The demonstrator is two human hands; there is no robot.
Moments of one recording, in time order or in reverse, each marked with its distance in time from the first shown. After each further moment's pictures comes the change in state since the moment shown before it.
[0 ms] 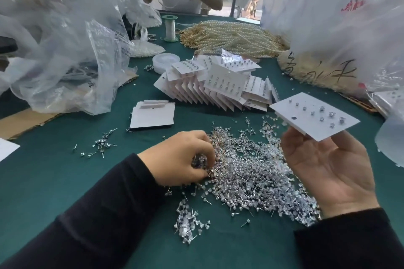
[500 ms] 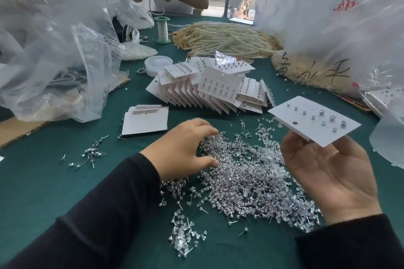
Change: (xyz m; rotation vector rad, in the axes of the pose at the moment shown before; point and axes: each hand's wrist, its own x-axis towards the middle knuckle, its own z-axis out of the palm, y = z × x) left_hand 0.023 -0.003 -0.002 0.084 0.091 -0.072; right_hand 0.001 -0.004 0.000 0.009 0.042 0.003
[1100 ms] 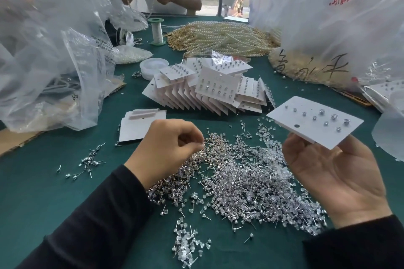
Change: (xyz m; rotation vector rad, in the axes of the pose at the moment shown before) left_hand -0.005 -0.011 -0.004 -0.293 0.329 -0.063; right_hand 0.001 0.000 -0.002 -0.044 0.035 -0.009
